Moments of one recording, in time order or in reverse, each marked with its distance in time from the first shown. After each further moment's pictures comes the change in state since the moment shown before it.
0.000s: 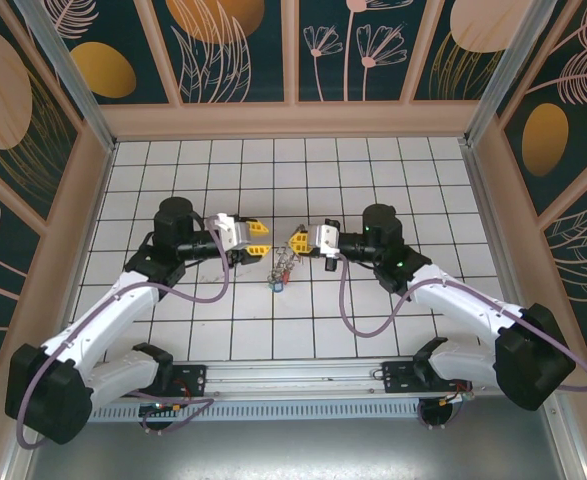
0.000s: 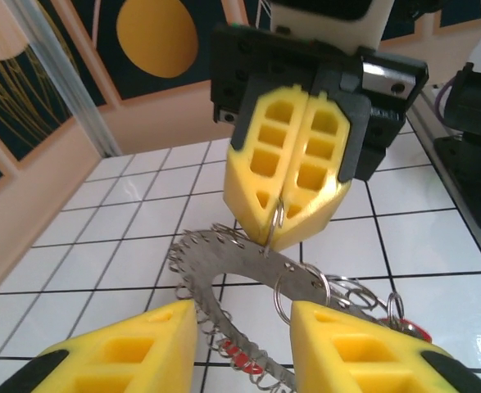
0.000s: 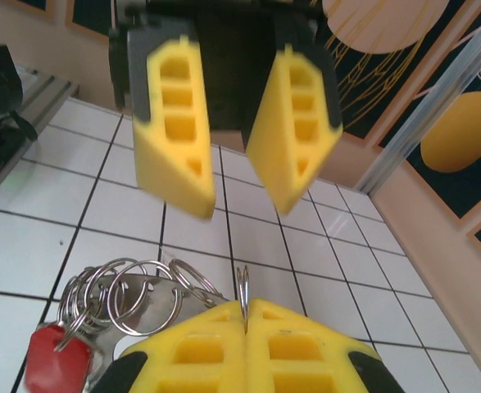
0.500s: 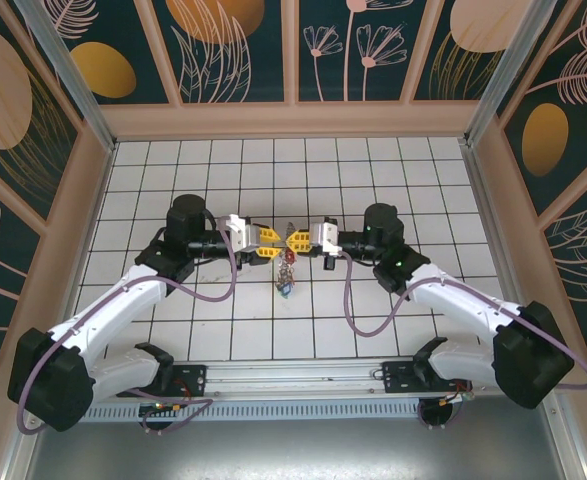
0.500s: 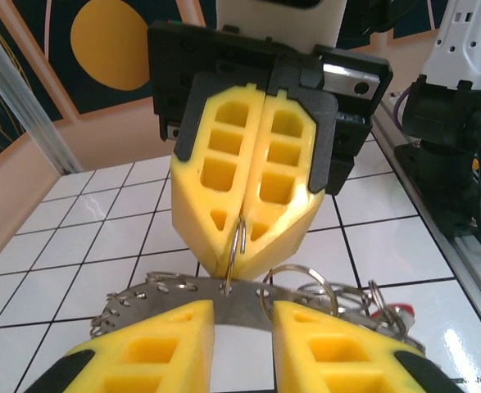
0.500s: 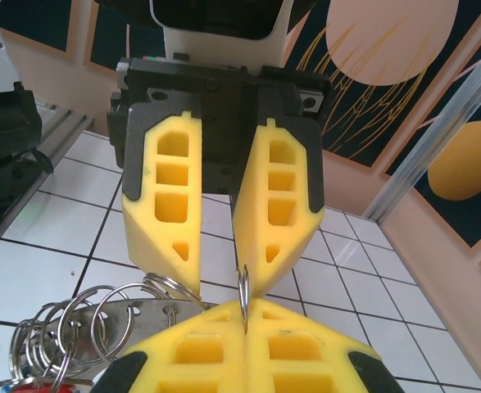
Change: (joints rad) left arm -0.057 0.052 0.032 0.010 0.038 0.006; right arm 0.000 0.016 0.000 0.073 -0.053 0.056
